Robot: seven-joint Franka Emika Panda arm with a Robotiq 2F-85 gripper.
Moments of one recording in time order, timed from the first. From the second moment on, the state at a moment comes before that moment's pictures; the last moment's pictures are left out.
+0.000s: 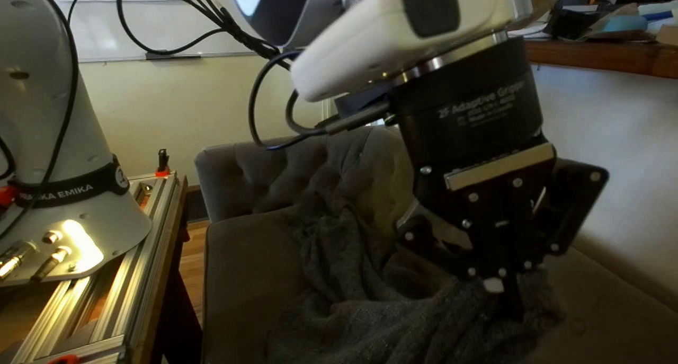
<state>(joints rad) 0.45 0.29 -1.14 -2.42 0.58 2.97 0.77</state>
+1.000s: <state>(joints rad) 0.96 0.14 -0.85 -2.46 0.56 2.93 0.75</state>
